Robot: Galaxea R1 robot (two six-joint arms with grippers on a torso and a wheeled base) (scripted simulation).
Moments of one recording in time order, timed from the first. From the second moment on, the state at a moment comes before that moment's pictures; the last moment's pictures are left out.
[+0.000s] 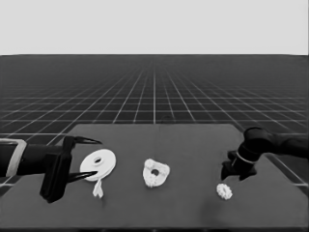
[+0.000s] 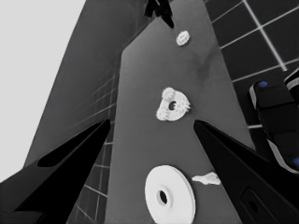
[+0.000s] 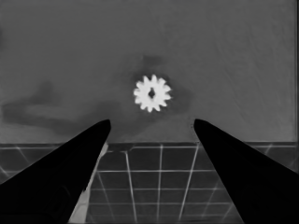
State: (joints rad) left arm -0.34 1.75 -0.42 0.31 0.68 0.35; right arm 0.00 2.07 -1.02 -0.18 -1.47 1.05
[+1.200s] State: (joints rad) left arm -0.34 1.75 -0.42 0.31 0.68 0.35; right arm -0.04 2.07 -1.03 -0.20 -1.46 1.05
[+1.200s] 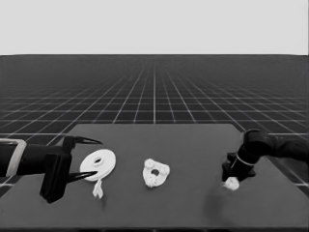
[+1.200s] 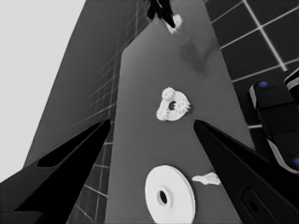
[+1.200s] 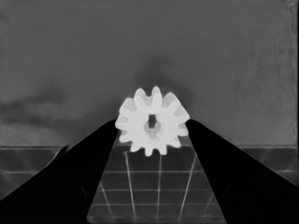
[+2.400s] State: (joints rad) left arm -0.34 1.75 -0.42 0.31 0.68 0.35; right arm -0.09 3.09 -1.81 -0.27 -1.49 1.29
